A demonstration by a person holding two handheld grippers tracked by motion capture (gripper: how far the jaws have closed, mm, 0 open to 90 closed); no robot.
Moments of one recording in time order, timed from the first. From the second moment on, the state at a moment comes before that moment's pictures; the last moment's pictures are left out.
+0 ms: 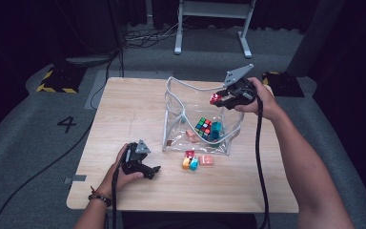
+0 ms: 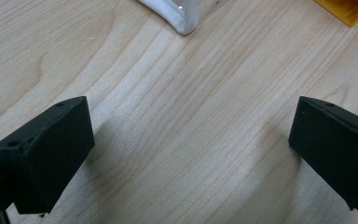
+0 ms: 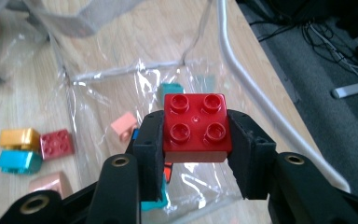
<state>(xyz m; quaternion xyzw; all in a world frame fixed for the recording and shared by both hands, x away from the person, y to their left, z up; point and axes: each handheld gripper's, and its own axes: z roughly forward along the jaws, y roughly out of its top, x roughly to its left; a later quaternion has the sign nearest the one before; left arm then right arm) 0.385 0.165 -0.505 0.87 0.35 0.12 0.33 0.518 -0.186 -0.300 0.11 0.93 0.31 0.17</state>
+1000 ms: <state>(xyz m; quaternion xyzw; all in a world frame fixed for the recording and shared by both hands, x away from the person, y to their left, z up) 0.385 0.165 -0.505 0.87 0.35 0.12 0.33 0.509 -0.244 -0.314 0.12 0.95 0.25 0.17</state>
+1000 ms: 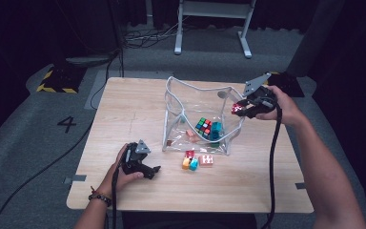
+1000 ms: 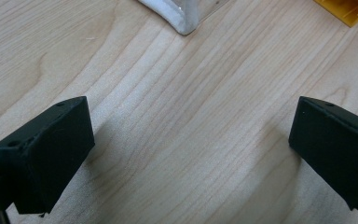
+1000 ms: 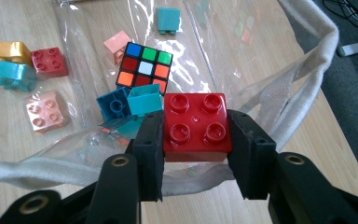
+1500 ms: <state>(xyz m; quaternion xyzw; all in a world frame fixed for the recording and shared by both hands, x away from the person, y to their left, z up) 0.385 0.165 -0.505 0.87 0.35 0.12 0.33 0.492 -0.261 -0.307 0.14 0.91 0.34 0.19</state>
